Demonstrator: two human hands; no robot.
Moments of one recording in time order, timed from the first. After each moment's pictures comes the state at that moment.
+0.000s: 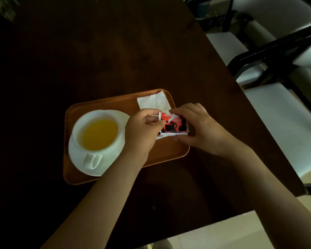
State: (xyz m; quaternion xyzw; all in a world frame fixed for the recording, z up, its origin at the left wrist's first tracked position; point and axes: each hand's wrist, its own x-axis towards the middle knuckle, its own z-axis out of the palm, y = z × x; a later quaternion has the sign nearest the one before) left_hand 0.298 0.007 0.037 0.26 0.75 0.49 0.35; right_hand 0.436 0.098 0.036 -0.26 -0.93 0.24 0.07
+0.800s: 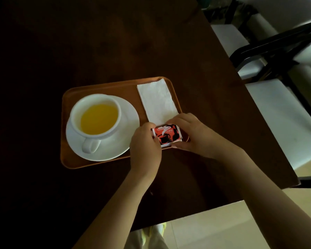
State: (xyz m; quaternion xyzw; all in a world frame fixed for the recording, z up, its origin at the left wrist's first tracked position) left_hand 0.332 -0.030 0.002 0.36 0.85 0.32 0.21; right_hand 0.444 0.080 0.005 -0.26 -0.92 0.28 -0.04
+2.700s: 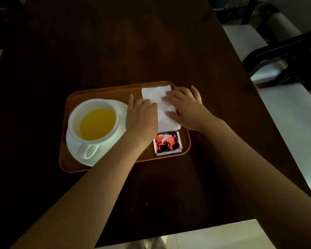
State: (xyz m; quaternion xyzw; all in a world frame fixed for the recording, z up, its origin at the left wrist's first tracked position) left_hand 0.282 0.039 -0.009 0.54 0.84 -0.01 0.04; right_hand 0.388 0.150 -0.026 -0.24 -0.96 0.10 0.01
